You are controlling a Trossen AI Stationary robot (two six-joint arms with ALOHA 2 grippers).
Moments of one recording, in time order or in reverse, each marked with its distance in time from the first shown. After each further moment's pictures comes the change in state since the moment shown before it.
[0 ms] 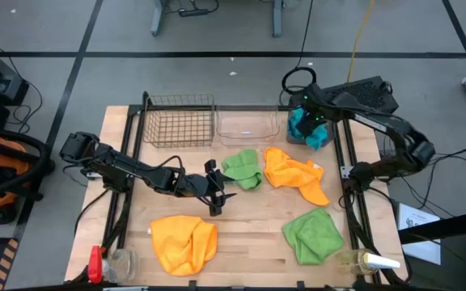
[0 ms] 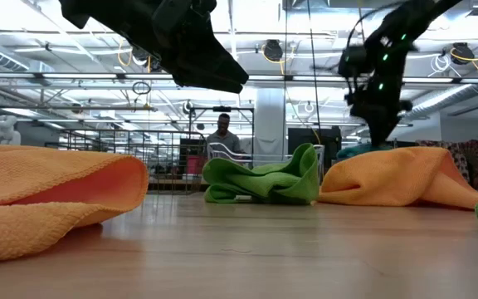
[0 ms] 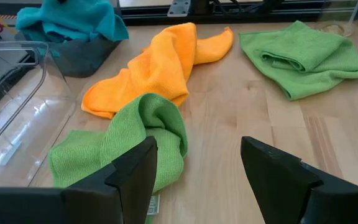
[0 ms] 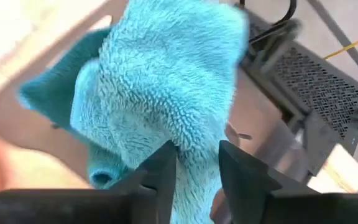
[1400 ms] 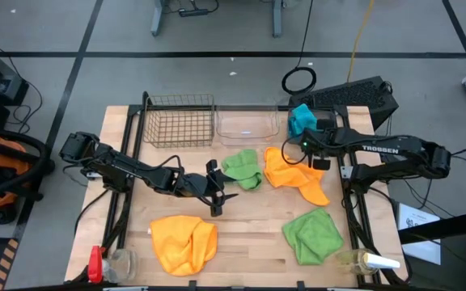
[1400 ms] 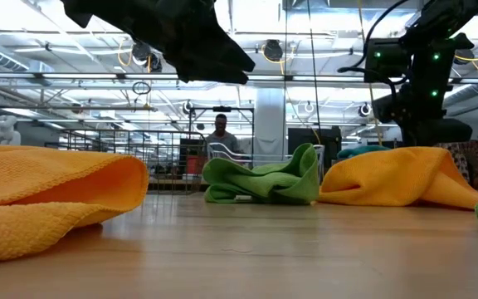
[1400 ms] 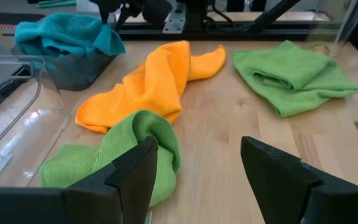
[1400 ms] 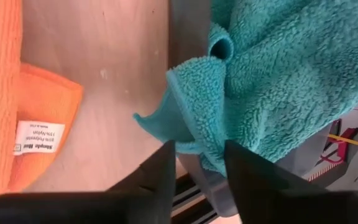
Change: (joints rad) left arm 0.000 0.000 0.000 0.062 0.016 -0.001; right arm 0.408 -0.221 -0.340 -0.045 0.245 -0.369
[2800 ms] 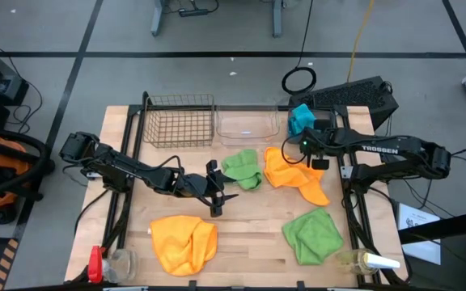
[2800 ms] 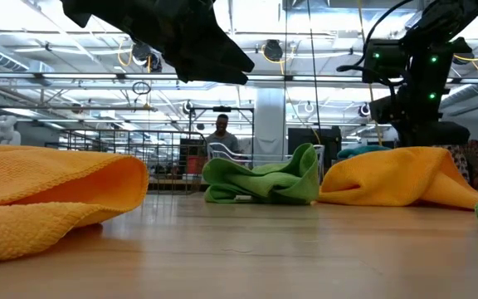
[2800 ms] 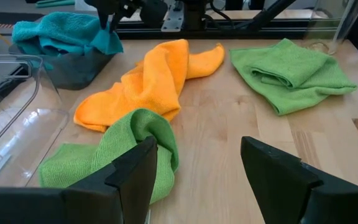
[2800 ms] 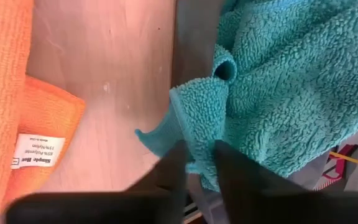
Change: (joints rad) left arm -0.005 0.000 0.000 -0.006 0.000 0.002; right arm -0.012 -0.001 -0.019 0.069 -0.031 -0.077
